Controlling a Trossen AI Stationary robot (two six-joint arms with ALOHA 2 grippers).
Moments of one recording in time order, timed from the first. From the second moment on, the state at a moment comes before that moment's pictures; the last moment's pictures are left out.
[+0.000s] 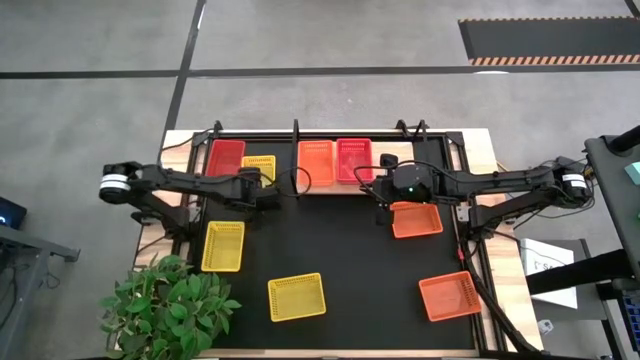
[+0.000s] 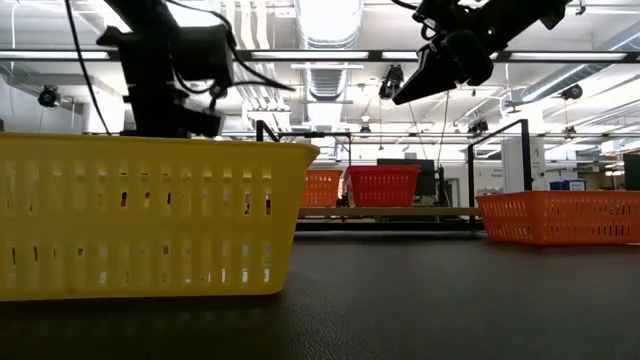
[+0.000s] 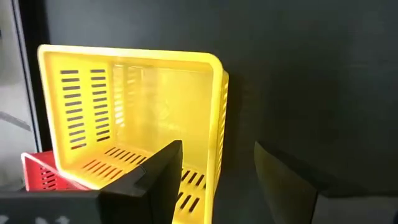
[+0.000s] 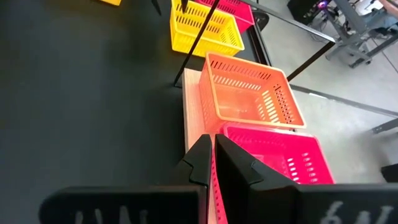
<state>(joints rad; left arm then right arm) 0.11 1.42 0.84 -0.83 -0.45 0.04 -0.09 1.19 0.81 -0.18 0.20 -0.35</state>
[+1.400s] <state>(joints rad) -0.11 1.27 1.05 -0.90 -0.21 -0.18 -0.09 1.19 0.81 -0.20 0.14 -0.17</state>
